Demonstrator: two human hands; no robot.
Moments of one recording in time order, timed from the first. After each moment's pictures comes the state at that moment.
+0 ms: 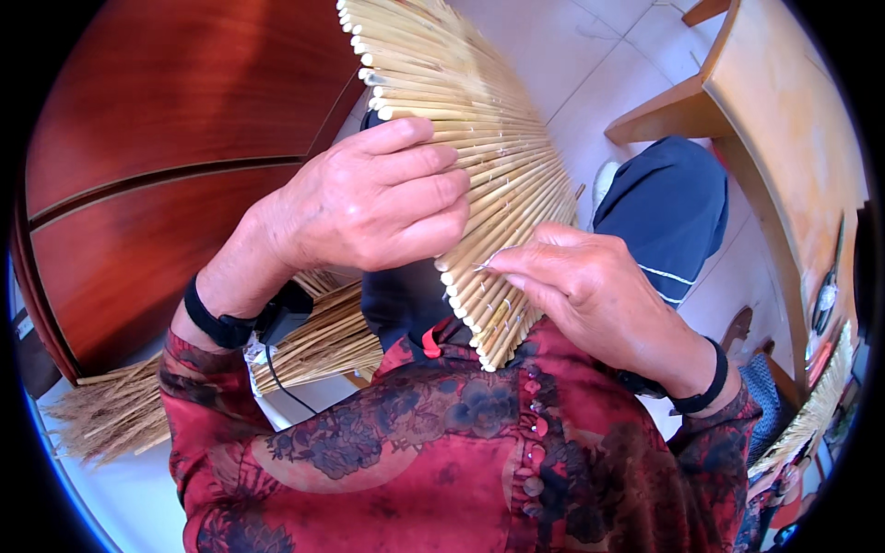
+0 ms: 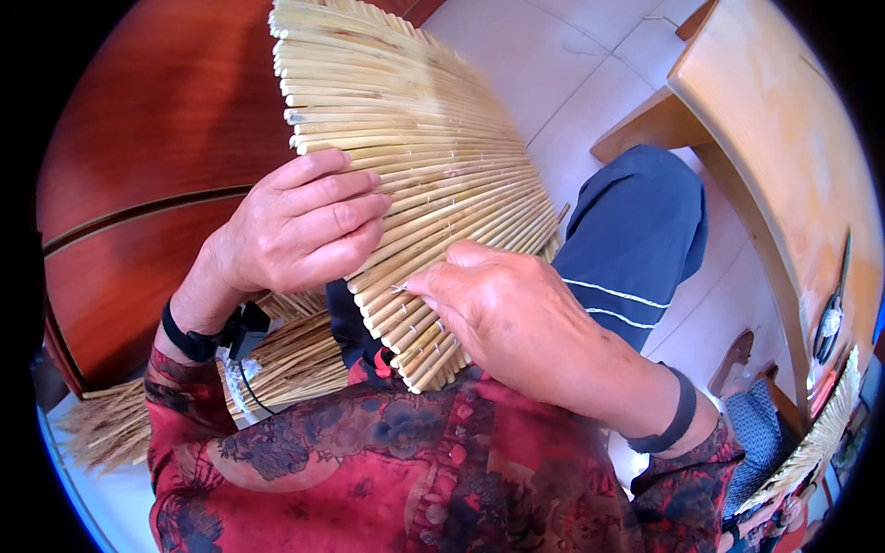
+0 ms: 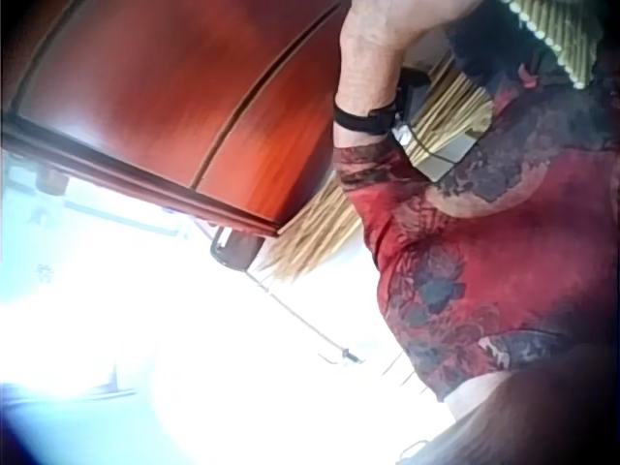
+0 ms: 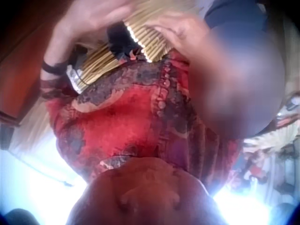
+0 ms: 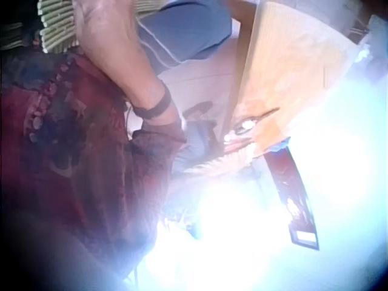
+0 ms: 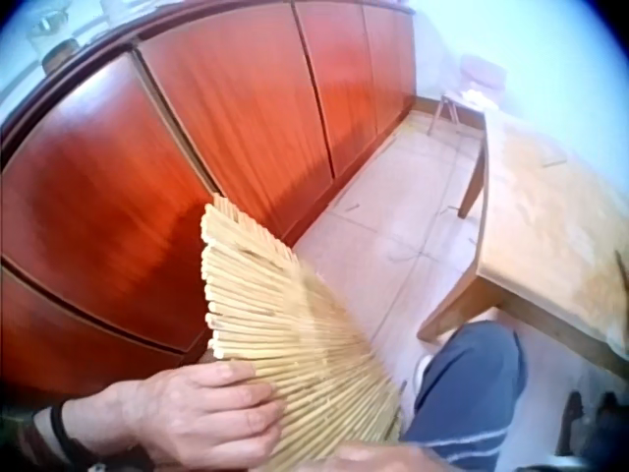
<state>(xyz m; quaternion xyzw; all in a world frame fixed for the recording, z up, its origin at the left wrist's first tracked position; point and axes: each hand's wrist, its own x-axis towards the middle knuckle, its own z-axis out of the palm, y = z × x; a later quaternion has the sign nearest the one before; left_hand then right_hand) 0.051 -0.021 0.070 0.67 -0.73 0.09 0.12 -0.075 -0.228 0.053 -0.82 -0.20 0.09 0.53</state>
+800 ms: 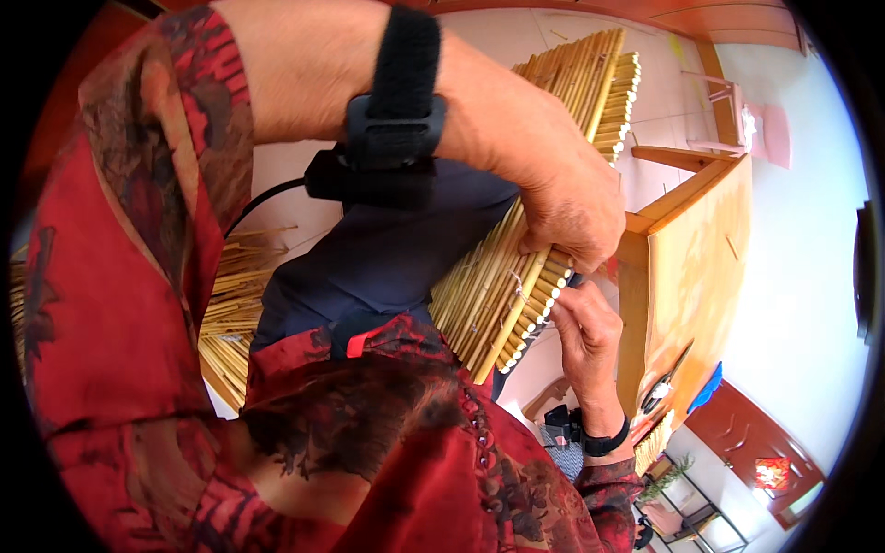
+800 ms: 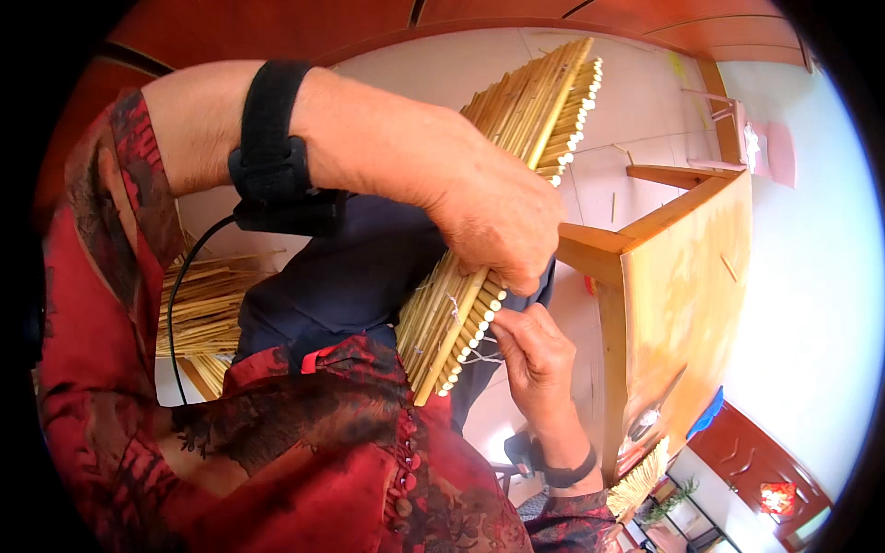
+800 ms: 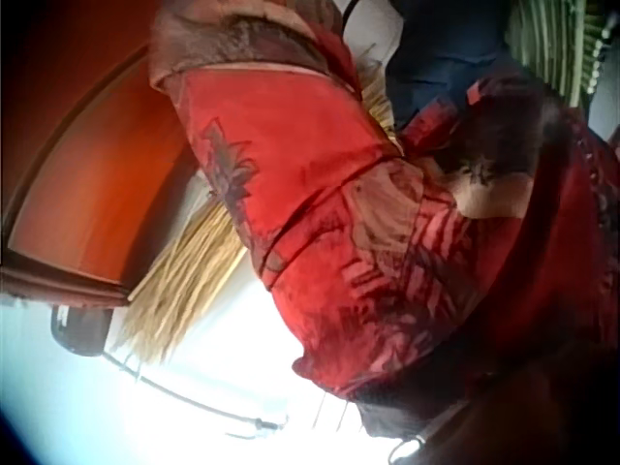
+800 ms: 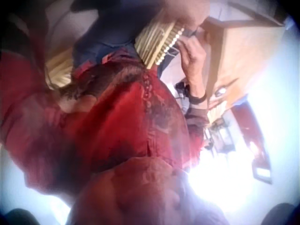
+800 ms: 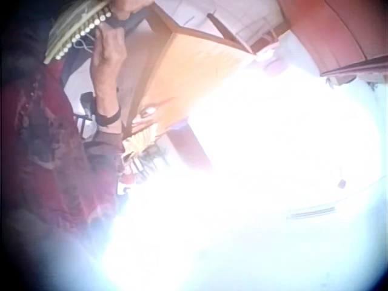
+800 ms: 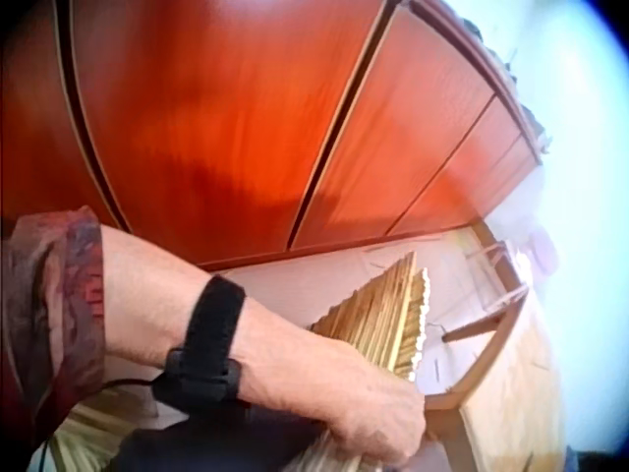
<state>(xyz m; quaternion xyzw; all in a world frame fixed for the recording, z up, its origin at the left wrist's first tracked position) 0.105 -0.125 0.054 0.52 -0.83 -0.05 0.20 -0.066 -0.272 0.072 -0.93 -0.13 0.08 0.34</state>
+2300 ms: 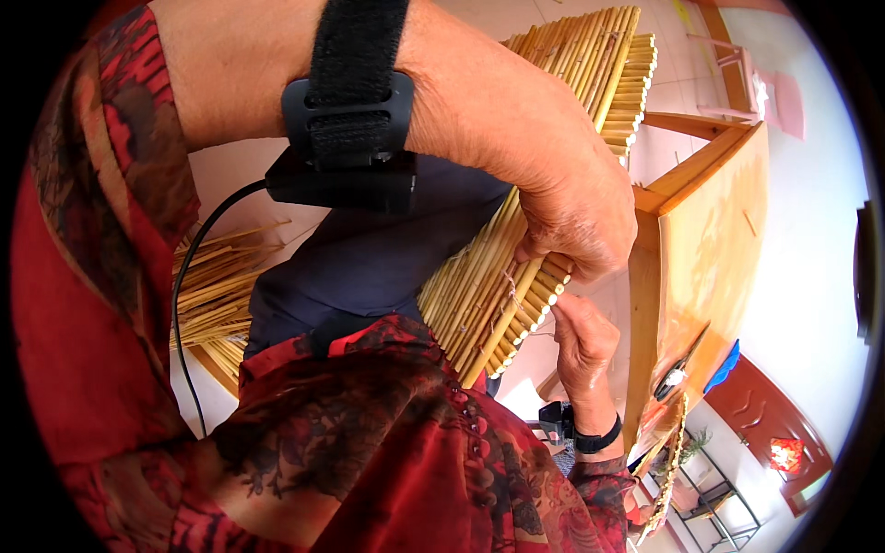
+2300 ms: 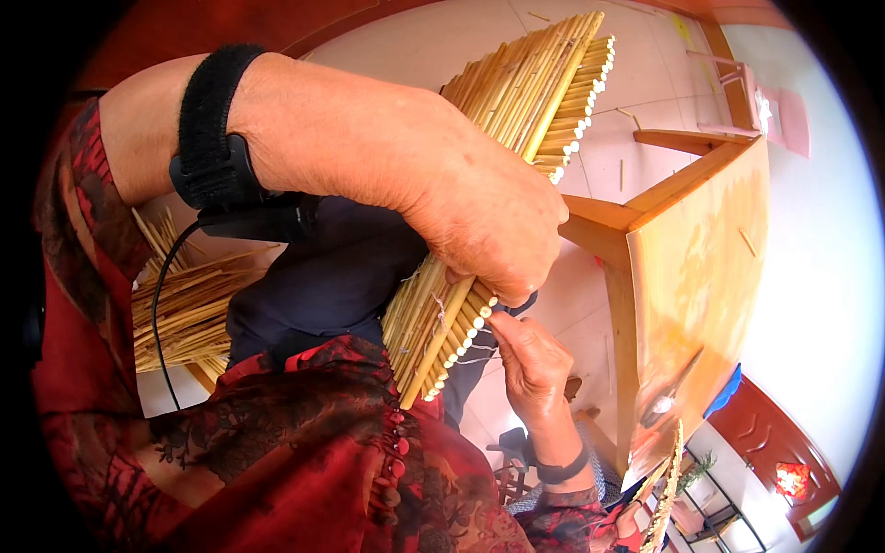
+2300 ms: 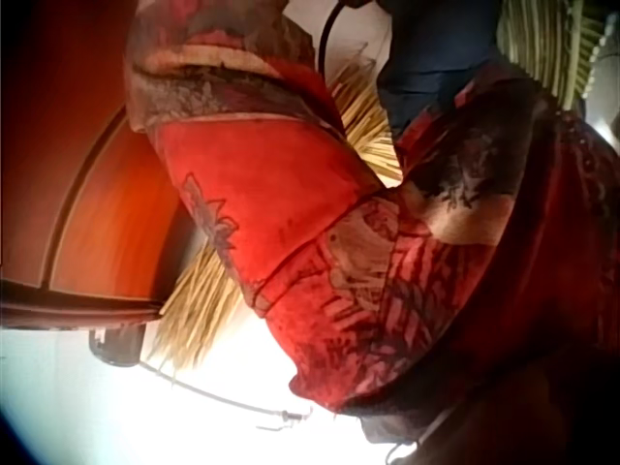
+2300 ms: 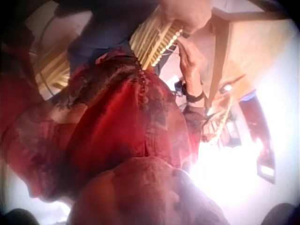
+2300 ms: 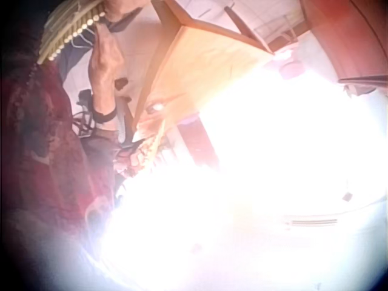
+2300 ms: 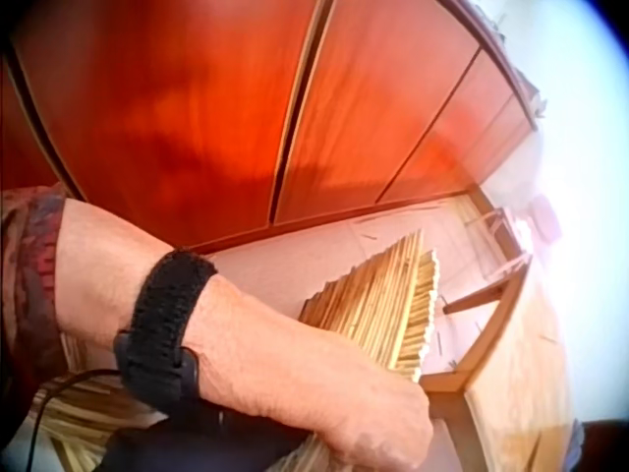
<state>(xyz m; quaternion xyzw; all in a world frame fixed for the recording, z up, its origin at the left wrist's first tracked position) 0.106 -0.149 0.065 0.50 -0.84 -0.18 0.14 -0.088 -0.292 0.050 -0.93 -0.09 0.03 0.35</state>
